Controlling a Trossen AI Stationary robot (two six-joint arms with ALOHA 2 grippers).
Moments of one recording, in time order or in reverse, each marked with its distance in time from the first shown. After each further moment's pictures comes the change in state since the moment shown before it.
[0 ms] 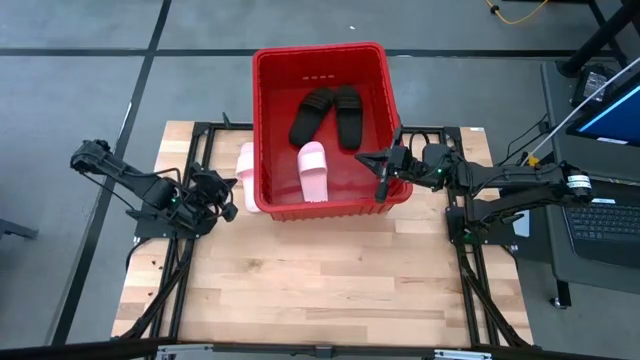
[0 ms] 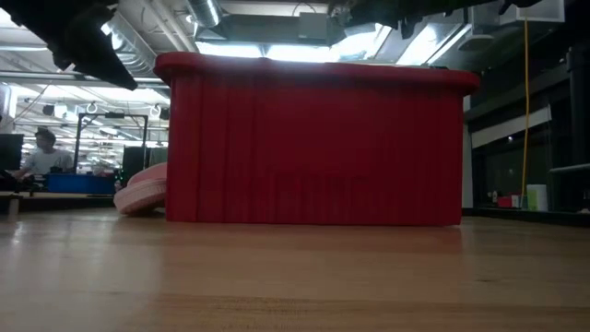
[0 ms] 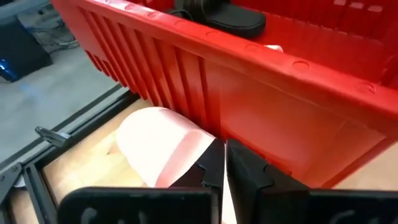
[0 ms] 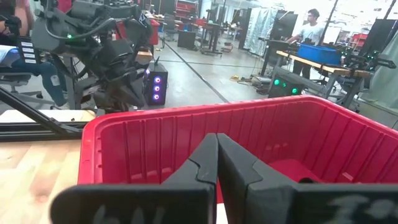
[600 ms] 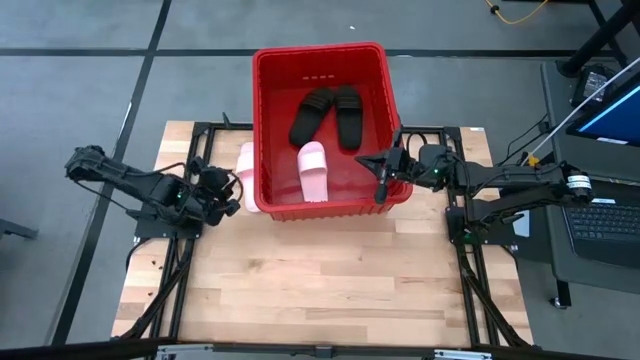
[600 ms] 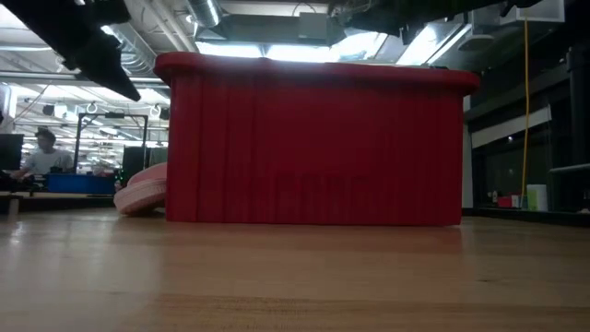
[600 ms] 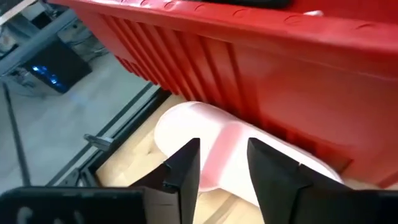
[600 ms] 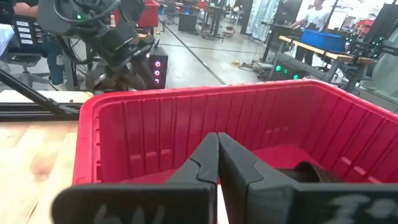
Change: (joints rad) left arm 0.147 0.030 0.000 -0.001 0.032 0.229; right arm -0.006 0.000 0.000 -0.069 0.001 -0.002
